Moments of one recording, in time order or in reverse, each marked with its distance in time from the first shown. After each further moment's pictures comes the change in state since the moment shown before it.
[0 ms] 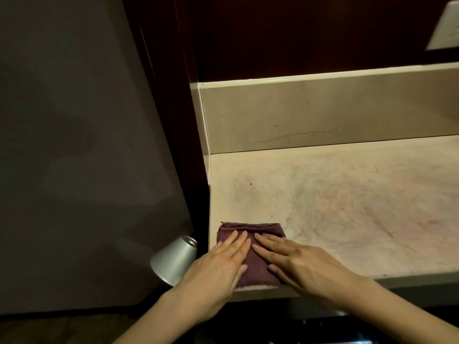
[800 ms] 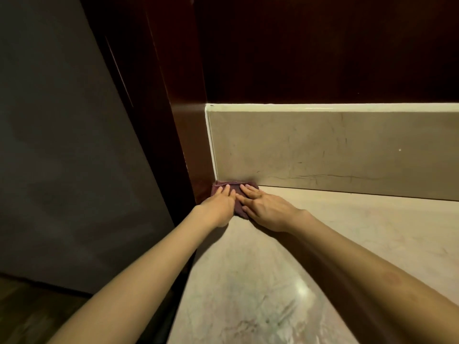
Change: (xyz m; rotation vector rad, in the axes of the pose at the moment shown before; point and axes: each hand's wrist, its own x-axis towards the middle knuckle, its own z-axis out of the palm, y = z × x) left_hand 0.212 -0.103 -0.069 0.100 -0.189 -0.527; right_hand 0.228 0.152 -0.005 0.035 -0.135 -0.138
